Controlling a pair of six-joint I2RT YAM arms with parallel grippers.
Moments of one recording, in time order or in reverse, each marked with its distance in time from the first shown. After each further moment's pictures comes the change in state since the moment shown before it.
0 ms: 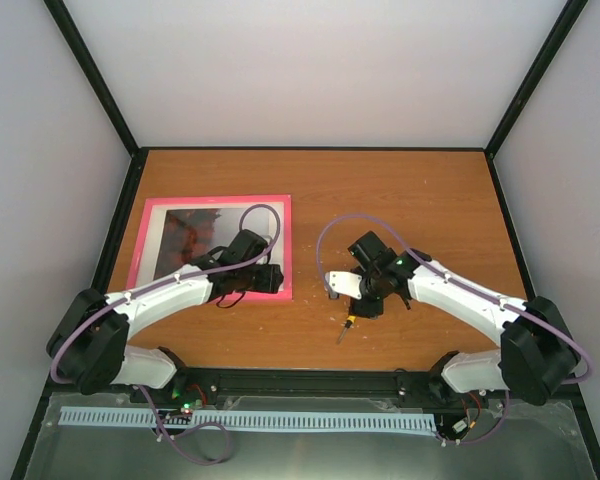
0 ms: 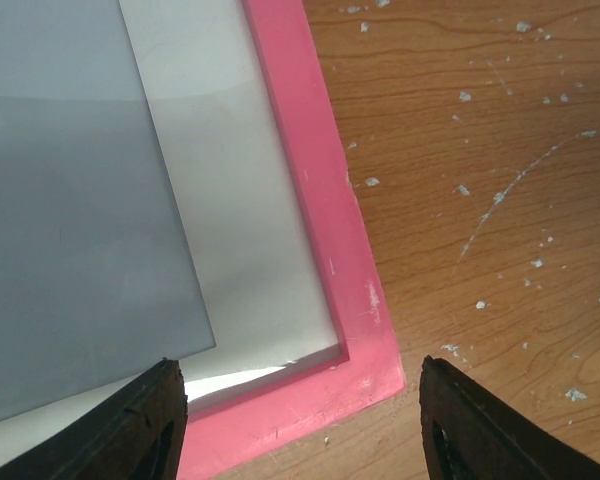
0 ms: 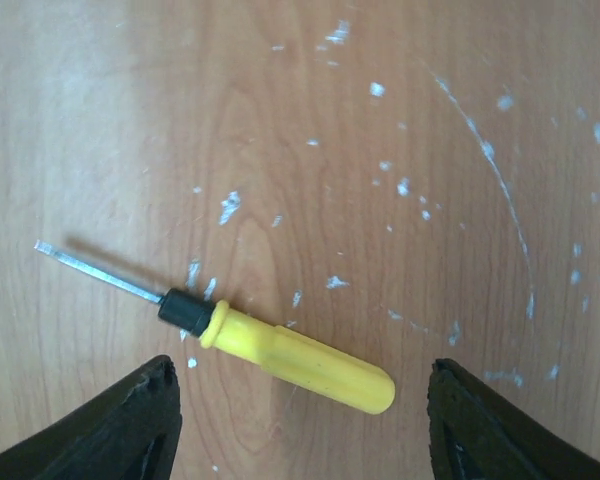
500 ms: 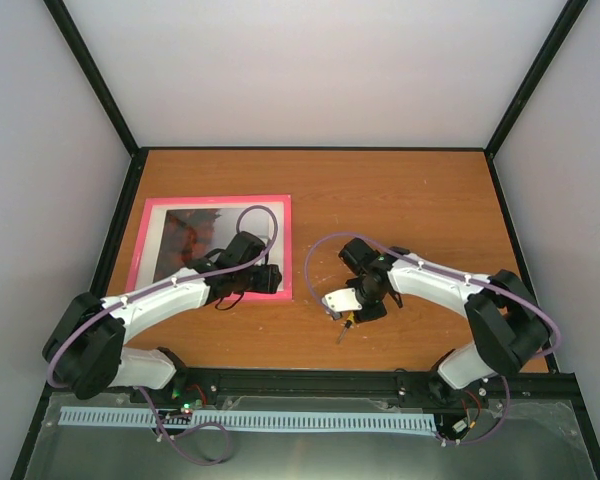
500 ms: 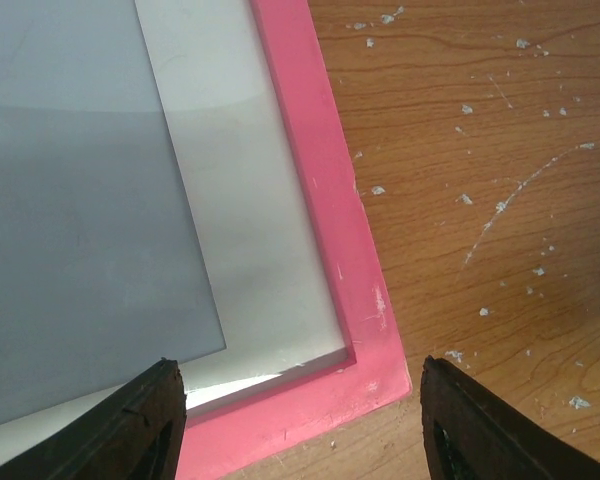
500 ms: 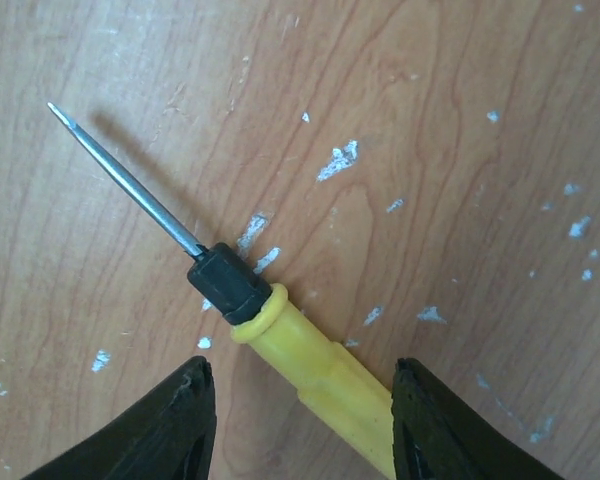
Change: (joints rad) left arm 0.000 -0.035 -0.030 0.030 -0.018 -0.006; right arm 0.000 0.158 -0.003 -0.031 -0.019 -0.434
